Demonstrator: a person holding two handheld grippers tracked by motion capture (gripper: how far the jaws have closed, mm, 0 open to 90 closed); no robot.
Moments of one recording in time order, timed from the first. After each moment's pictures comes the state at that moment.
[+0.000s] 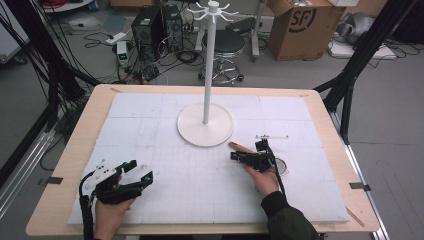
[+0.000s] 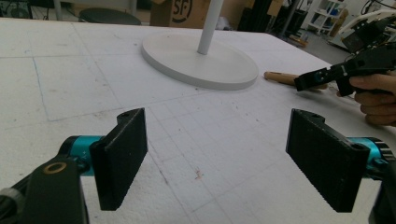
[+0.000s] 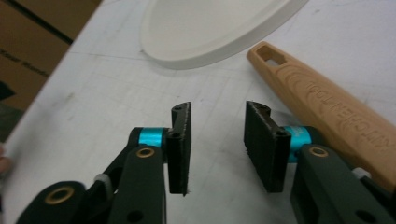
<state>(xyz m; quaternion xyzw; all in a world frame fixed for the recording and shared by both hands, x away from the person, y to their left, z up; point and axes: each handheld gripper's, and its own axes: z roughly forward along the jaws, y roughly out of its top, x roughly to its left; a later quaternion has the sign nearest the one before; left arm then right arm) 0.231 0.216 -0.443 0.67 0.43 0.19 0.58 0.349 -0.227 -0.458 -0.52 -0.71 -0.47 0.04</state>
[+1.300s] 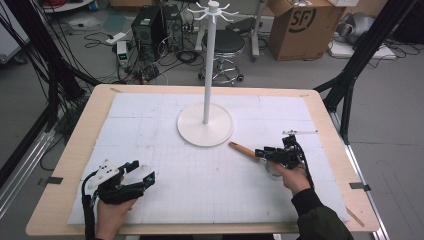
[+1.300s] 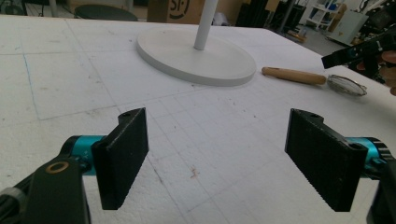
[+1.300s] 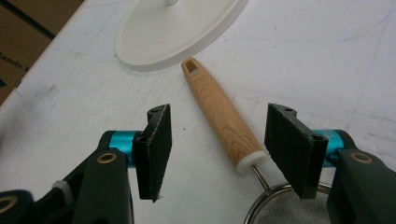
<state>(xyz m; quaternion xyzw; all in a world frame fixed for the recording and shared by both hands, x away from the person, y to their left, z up) 0.232 0.211 -0.445 0.67 0.43 0.19 0.57 0.350 -0.297 -0.429 -0.51 -0.73 -0.45 0.00</state>
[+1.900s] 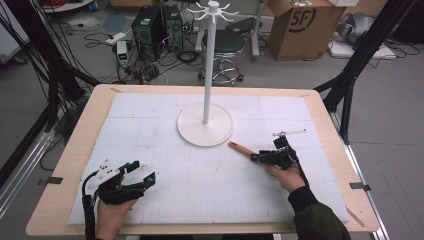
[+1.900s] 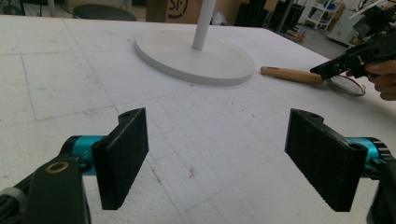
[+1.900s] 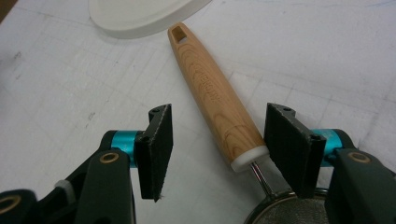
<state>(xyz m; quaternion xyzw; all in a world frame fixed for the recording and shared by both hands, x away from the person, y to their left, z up) 0.232 0.210 -0.445 0.67 0.42 0.19 0.57 0.357 -0.283 -0.441 -0.50 -0.77 -0.39 0.00</state>
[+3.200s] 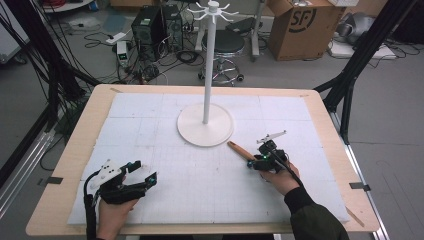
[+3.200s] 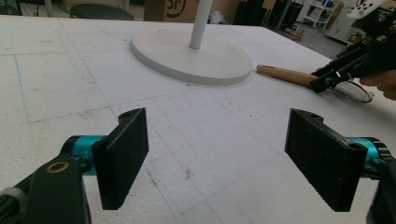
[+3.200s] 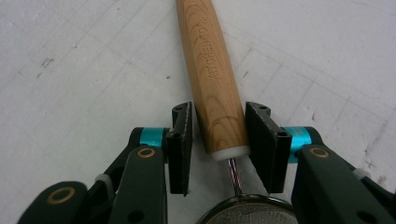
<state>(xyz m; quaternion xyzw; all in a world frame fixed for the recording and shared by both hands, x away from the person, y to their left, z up) 0.233 0.207 -0.444 0.68 0.42 0.19 0.57 0.346 -0.247 -0.437 -0.44 -0.85 -0.28 -0.10</state>
